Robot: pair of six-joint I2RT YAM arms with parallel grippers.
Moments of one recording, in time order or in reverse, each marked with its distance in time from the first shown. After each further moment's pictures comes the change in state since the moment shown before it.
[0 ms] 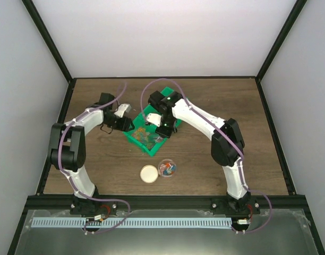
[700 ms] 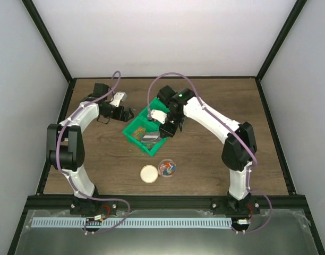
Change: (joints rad) left arm 0.041 0.000 0.137 -0.007 0.002 0.008; right arm -0.070 -0.149 -0.082 0.025 -0.241 -0.047
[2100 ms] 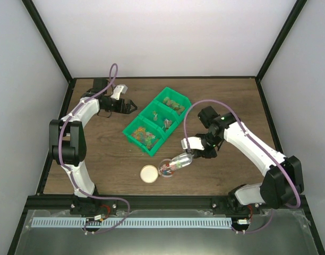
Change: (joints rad) left arm 0.015 0.075 0.092 0.061 0.134 -0.052; right arm -0.197 -0.548 -0.686 0.045 -0.040 -0.787
